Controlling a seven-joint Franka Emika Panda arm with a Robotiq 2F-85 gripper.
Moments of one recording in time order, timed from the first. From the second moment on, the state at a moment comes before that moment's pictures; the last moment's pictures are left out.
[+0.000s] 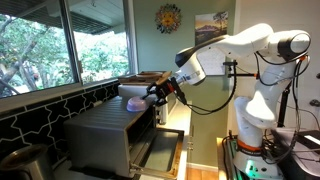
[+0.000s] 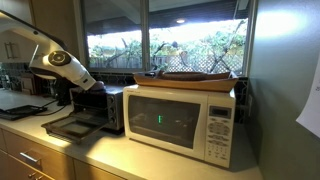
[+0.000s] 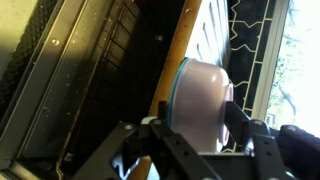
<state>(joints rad) 0.27 -0.51 0.08 -2.57 1.54 2.81 -0.17</state>
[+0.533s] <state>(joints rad) 0.27 -0.53 0.07 -2.57 1.68 2.81 -0.28</state>
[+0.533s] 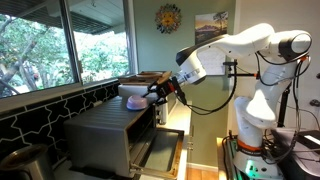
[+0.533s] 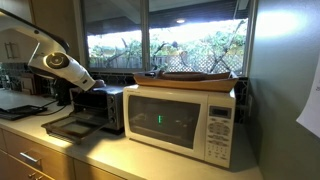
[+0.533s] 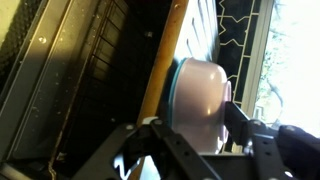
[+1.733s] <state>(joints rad) 0.11 -0.71 0.01 -2.70 1.39 2.19 -0.38</state>
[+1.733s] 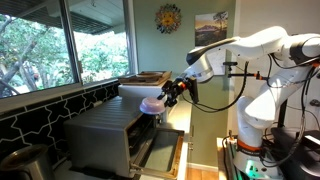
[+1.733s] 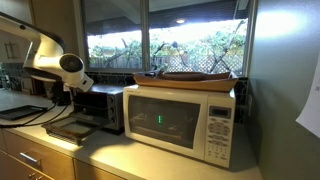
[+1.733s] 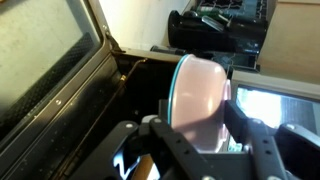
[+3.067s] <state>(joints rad) 0.00 -0.67 0.12 -2.70 1.02 2.09 -0.09</state>
